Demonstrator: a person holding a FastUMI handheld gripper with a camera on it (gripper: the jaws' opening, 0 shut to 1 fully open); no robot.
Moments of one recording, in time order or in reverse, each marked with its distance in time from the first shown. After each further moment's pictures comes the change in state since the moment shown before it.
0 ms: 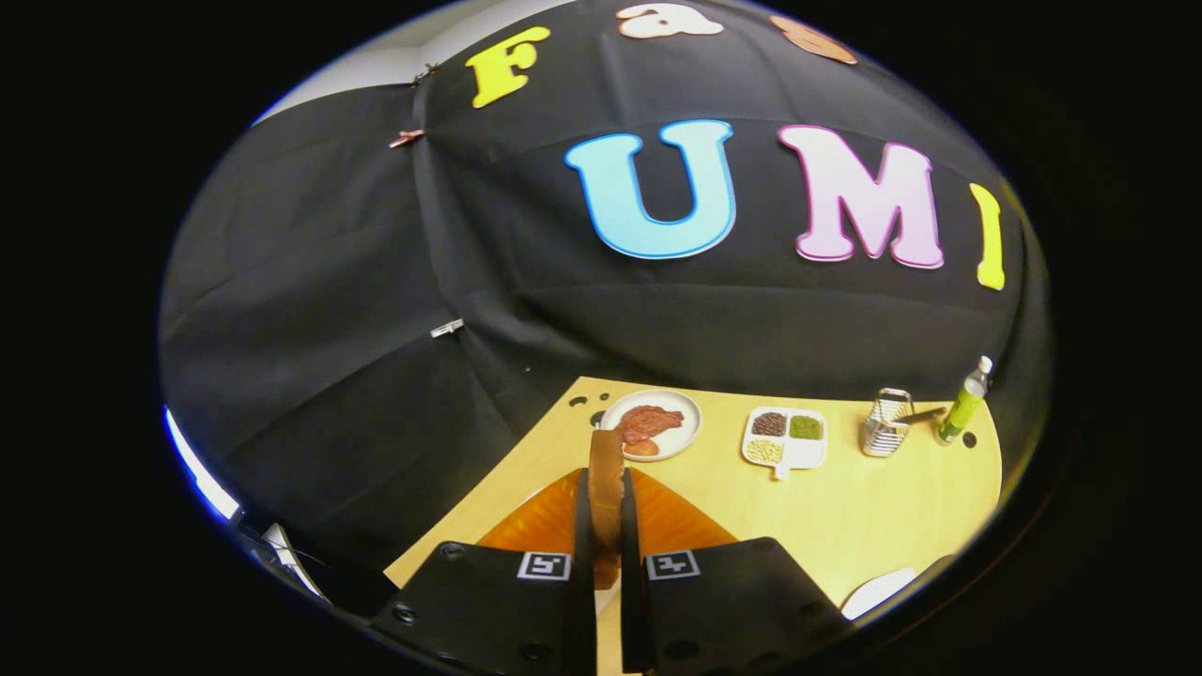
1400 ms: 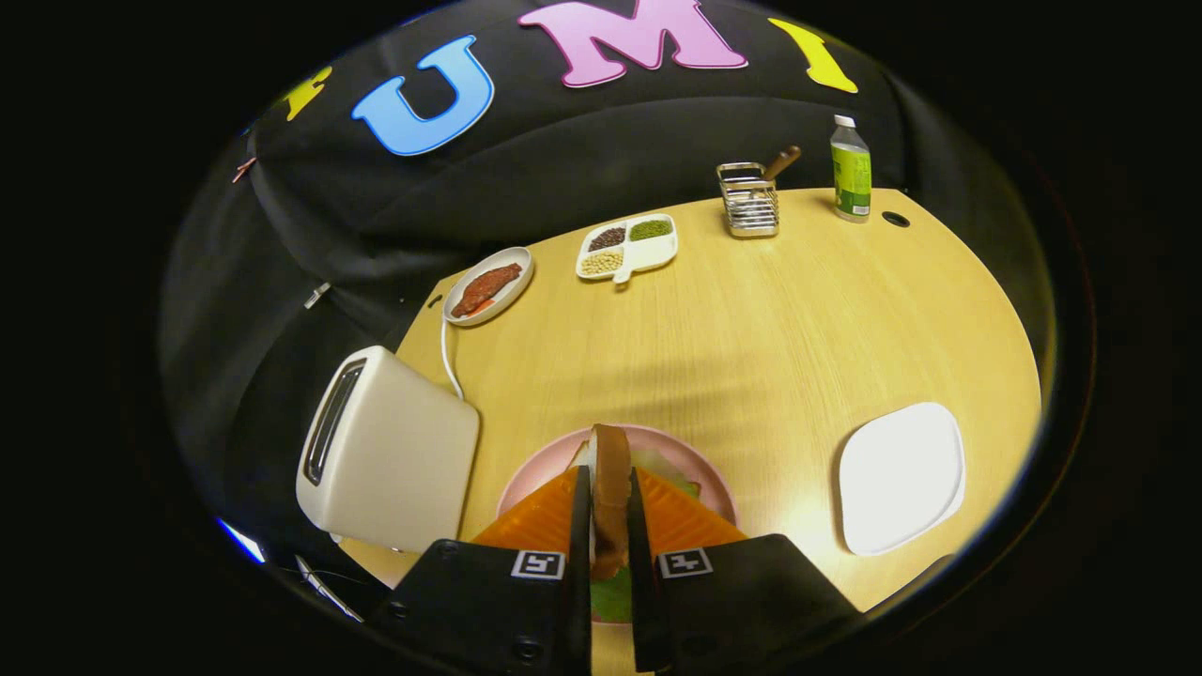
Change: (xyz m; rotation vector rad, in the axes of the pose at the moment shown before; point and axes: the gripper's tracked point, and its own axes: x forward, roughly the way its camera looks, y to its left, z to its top) arm -0.021 -0.173 -0.223 0.331 0.303 -0.220
